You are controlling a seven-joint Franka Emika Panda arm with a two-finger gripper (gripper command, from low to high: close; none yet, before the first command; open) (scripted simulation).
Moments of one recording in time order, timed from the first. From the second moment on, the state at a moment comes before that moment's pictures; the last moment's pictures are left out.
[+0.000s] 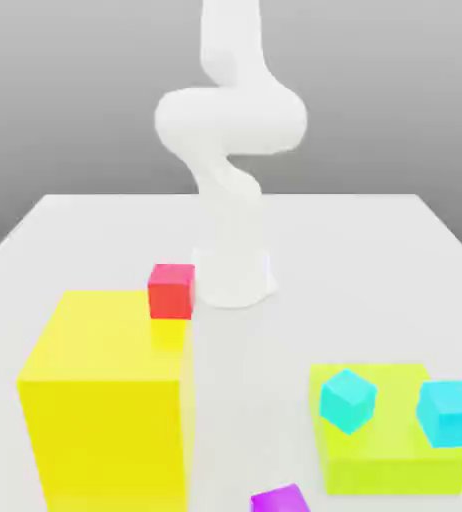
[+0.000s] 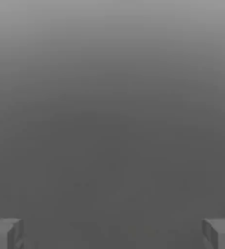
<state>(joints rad) 0.01 -0.71 0.00 -2.30 0.00 2.33 0.78</state>
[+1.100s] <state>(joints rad) 0.09 0.49 0.01 -2.25 -0.02 2.75 0.59</state>
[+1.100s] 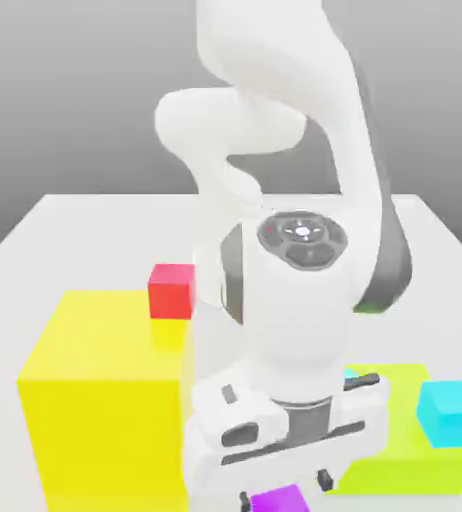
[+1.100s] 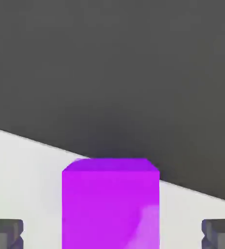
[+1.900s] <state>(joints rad) 0.21 -0.09 0.11 -2.55 0.02 2.46 0.42</state>
